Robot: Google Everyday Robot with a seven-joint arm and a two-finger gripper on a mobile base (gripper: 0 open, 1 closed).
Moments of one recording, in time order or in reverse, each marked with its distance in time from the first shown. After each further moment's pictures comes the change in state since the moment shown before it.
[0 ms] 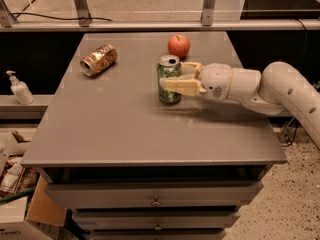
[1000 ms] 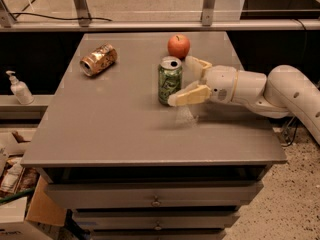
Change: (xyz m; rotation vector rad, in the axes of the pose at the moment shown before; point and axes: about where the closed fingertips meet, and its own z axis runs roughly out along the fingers) arm 0.002 -0.001 -0.011 0.021 -0.005 0.005
